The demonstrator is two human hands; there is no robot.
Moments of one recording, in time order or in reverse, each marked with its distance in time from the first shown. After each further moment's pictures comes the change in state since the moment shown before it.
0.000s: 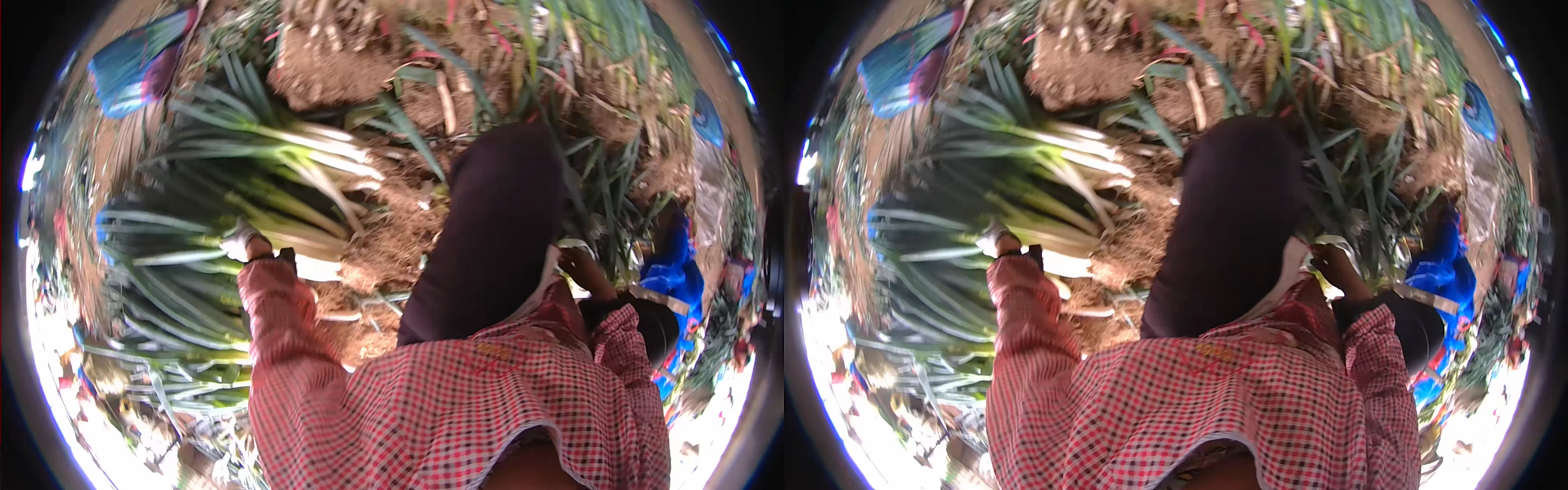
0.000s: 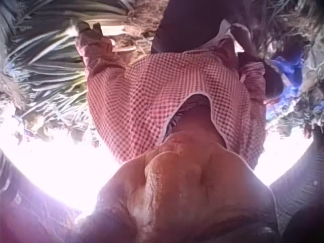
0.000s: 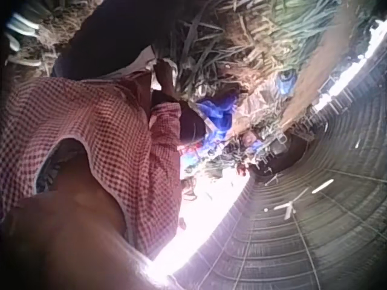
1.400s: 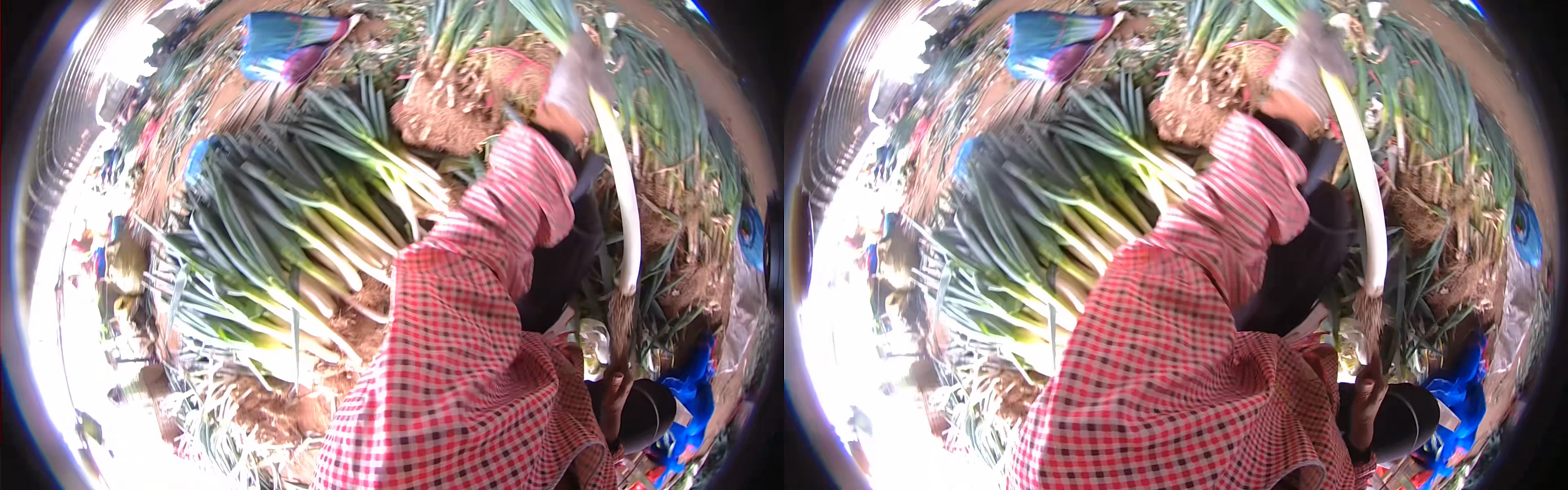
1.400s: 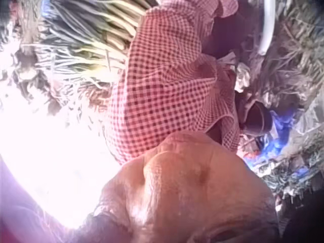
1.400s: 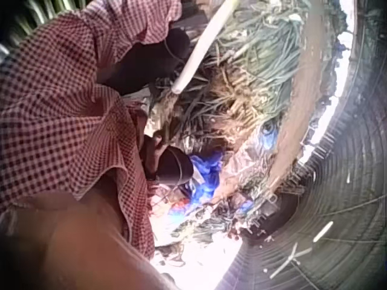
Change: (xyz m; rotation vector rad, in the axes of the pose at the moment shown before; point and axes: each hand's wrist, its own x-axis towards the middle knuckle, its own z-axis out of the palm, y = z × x) left_hand -0.399 0.266 -0.005 -1.715 -2.611 -0.244; right_hand -0.071 -0.115 -0.082 0.105 1.047 -0.177
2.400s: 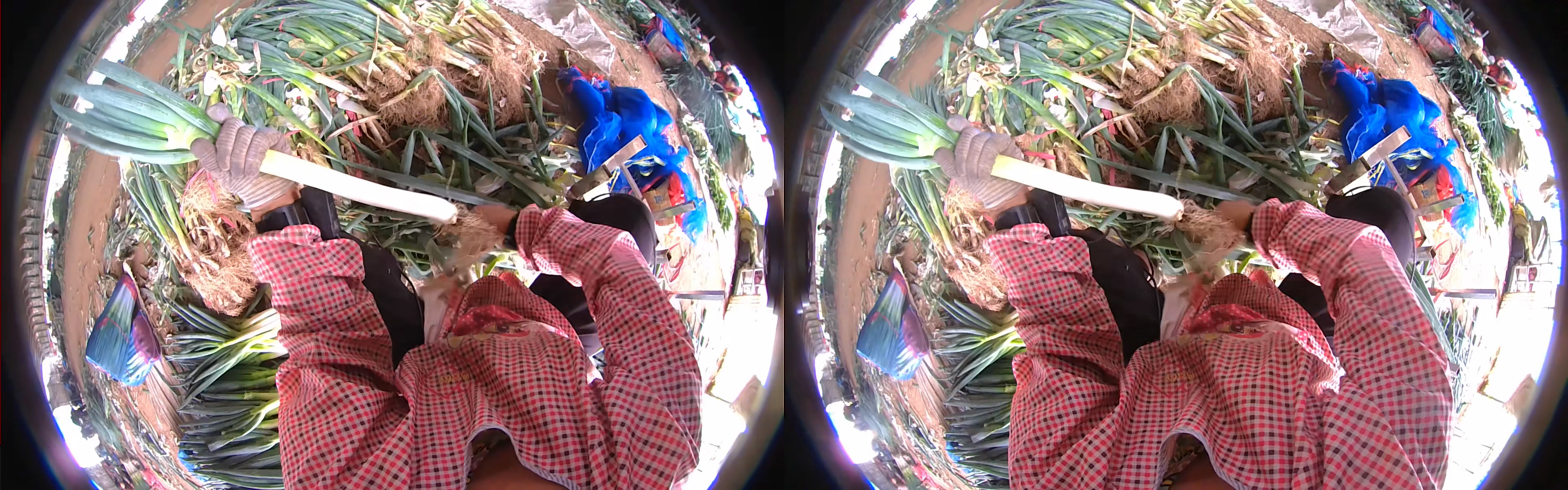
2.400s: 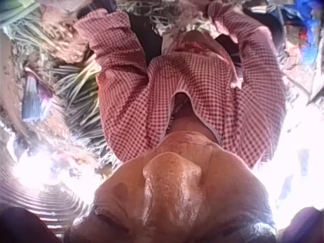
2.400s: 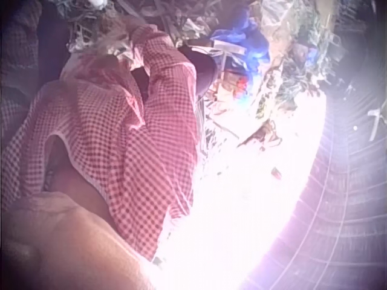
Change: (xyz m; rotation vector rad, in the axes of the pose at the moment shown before) left_hand 0.023 -0.075 -0.031 -0.126 -0.283 -0.296; right_hand 0.006 0.093 0.093 -0.767 -1.067 0.388
